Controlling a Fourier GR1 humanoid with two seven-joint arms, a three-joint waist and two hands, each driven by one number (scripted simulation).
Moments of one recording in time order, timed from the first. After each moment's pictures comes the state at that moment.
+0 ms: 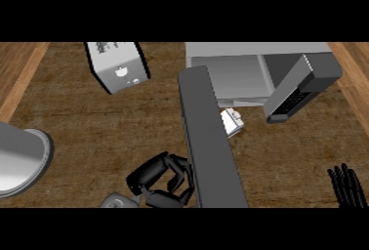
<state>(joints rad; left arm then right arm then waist) -0.12 0.00 -0.38 -1.31 -0.26 -0.39 -0.37 0.24 -0.23 -0.24 -1.12 -0.10 0.37 -0.83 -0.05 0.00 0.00</state>
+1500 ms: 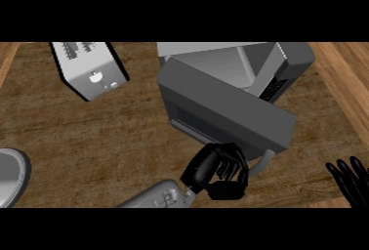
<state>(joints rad) -0.58 0.02 -0.99 -1.10 0.28 0.48 -0.22 0.42 -0.35 -0.05 -1.90 -0.44 0.55 -0.43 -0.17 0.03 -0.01</state>
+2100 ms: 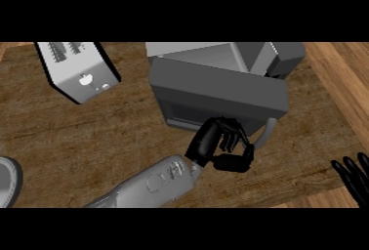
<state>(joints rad) -0.77 0.00 -0.96 -0.97 0.47 0.58 -0.23 0.42 -0.39 -0.05 -2.00 -0.53 0.52 -0.33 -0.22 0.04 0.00</state>
